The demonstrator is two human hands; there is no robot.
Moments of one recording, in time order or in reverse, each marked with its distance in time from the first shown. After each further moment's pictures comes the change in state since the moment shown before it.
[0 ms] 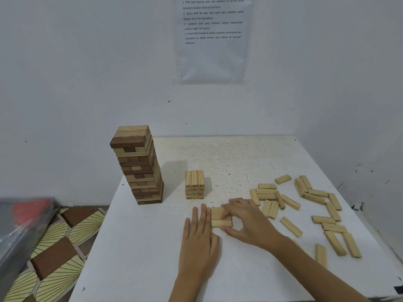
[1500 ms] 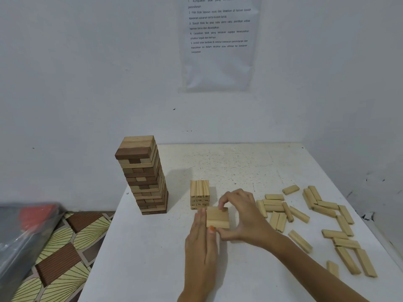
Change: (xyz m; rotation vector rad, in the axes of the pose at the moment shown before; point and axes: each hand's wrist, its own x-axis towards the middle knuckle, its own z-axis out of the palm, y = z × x) left_hand 0.013 0.012 -0.041 -0.948 0.119 -0.312; right_hand 0.035 -0.044 -0.036 0.233 0.100 0.047
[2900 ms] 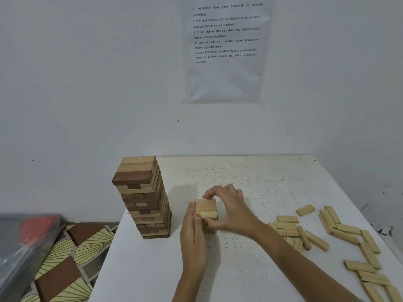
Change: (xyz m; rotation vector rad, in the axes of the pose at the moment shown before) left_hand 0.080 0.018 -0.012 -0.267 0.127 -0.198; right_hand 0.088 0.007 0.014 0.002 -0.071 0.034
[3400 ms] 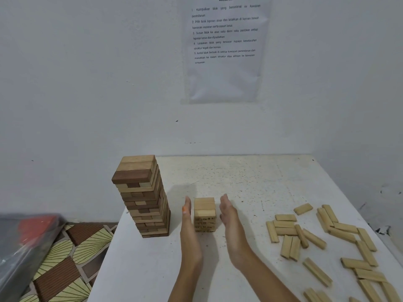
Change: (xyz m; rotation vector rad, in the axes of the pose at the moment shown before) left_hand 0.001 0.015 0.003 -0.220 -0.032 -0.142; right_hand -0.035 -0.038 0.032 1.006 0.241 0.607
